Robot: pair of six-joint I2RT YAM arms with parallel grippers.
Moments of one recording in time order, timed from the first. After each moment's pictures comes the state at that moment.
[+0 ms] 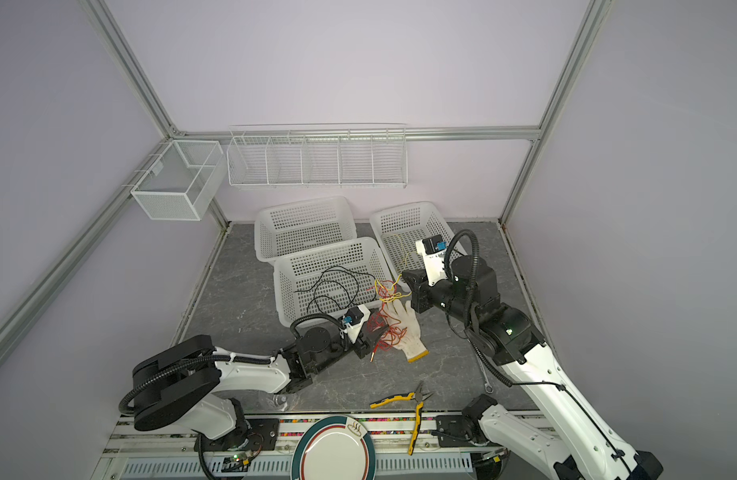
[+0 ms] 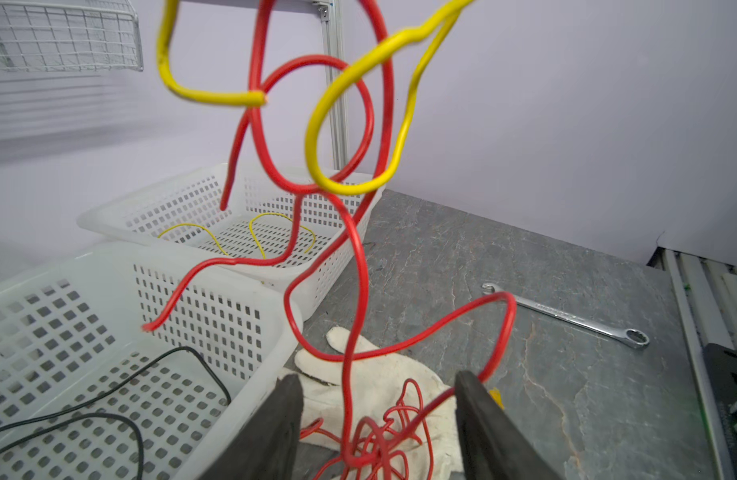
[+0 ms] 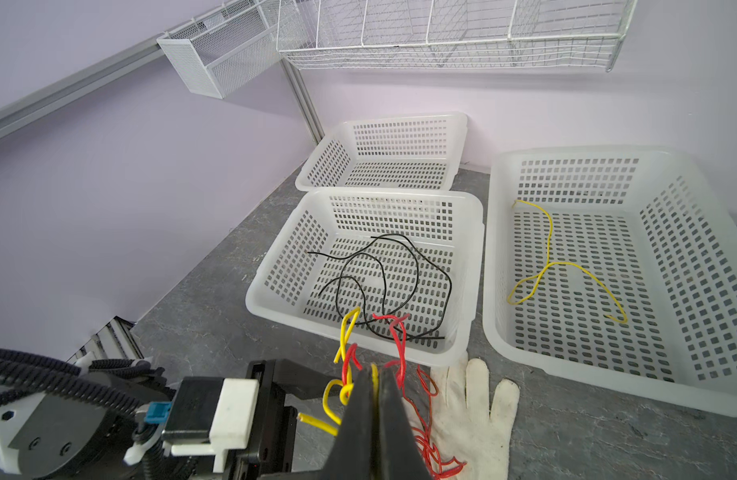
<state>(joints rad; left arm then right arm) -1.14 1.54 0.49 1.02 -0.15 0.03 0.59 0.92 1.14 -0.59 -0.14 0.22</state>
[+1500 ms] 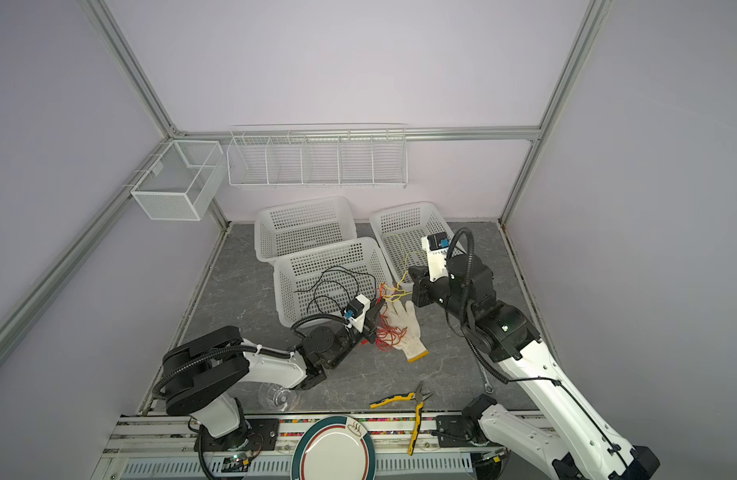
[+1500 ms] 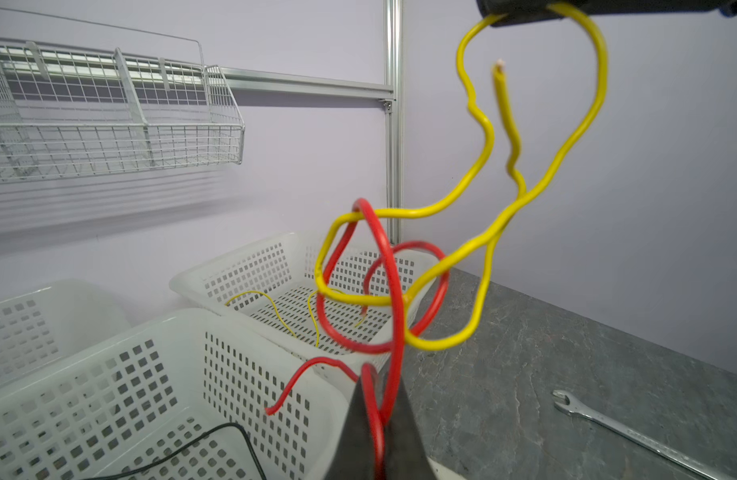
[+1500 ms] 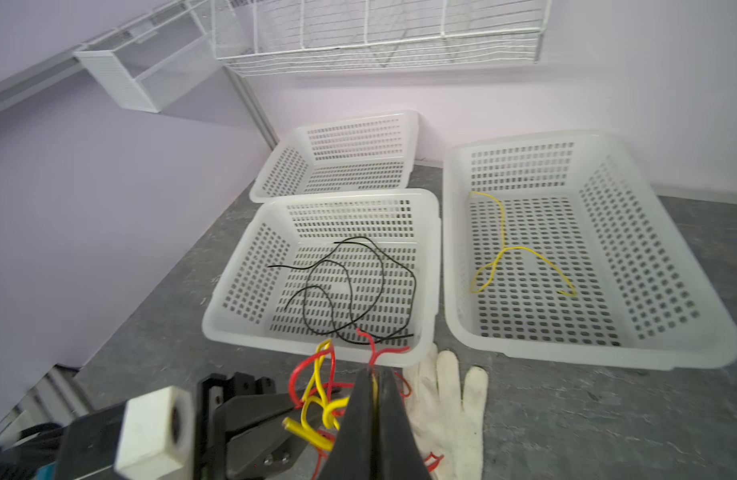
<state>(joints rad) -1.15 1.68 0.56 1.27 -0.32 0.07 0.59 0.93 1.14 -0.61 0.08 0.26</state>
